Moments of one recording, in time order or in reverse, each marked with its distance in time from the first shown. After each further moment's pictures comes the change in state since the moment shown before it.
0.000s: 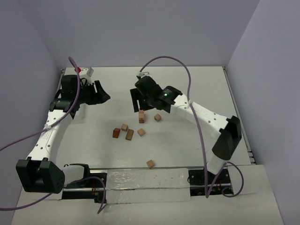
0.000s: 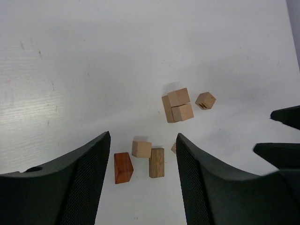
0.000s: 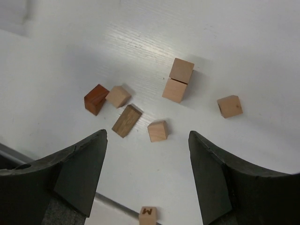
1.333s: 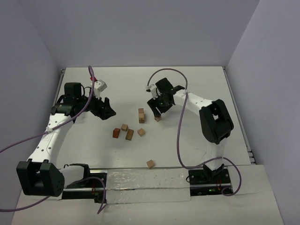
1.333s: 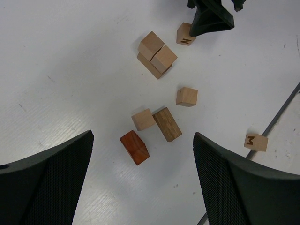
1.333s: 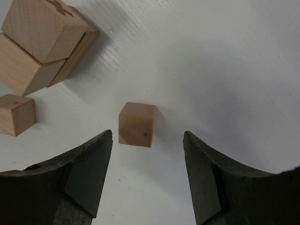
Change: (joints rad) left arm 0.001 -0.041 -0.097 -0.096 0.323 0.531; right arm -0.348 0.187 -0.266 0.176 -0.417 -0.686
